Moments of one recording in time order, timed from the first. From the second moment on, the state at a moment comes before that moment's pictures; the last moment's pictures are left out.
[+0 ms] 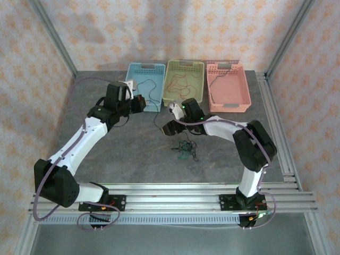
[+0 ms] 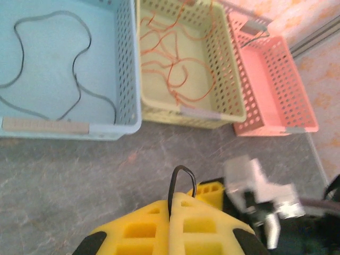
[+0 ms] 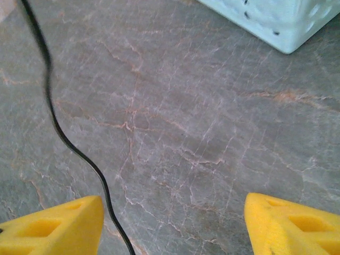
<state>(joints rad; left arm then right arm) -0.29 1.35 1.21 -0.45 0.20 -0.50 0.59 1.81 1.10 -0.08 -0.49 0.04</state>
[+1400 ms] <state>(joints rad) -0.44 1.47 1.17 -0.57 0.08 -0.49 0.48 1.78 1.07 0.04 -0.42 0.25</state>
